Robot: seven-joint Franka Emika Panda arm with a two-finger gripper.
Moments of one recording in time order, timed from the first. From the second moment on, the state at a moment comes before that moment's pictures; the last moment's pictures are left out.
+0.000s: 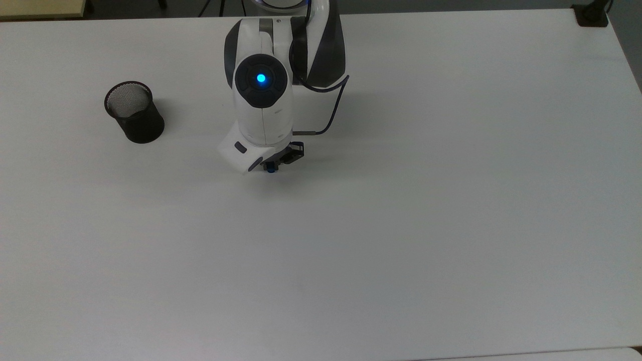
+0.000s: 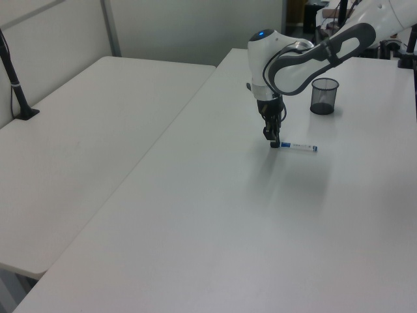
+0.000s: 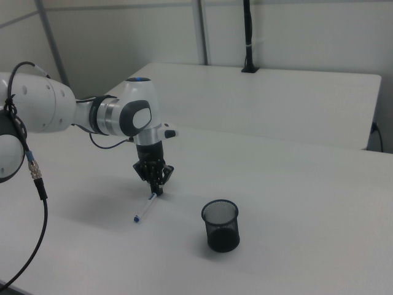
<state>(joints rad) 0.08 0.50 -0.03 -1.66 -0.05 2.04 -0.01</state>
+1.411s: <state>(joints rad) -0.11 -0.06 -0.15 -2.03 -0.06 2.59 0.06</state>
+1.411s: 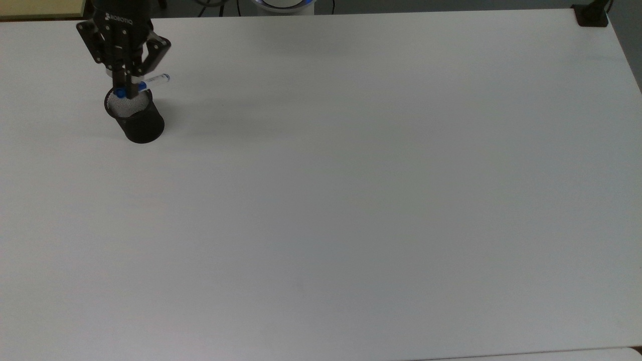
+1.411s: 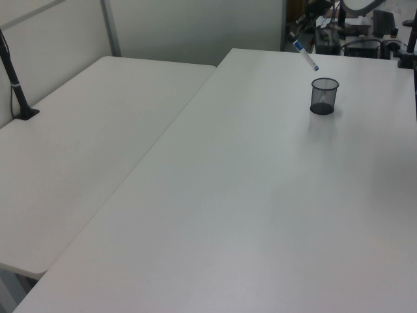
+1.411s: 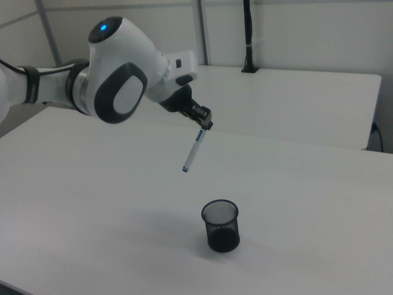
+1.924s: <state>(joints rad) -0.19 -0.09 -0.19 -2.17 -0.06 2.80 0.07</state>
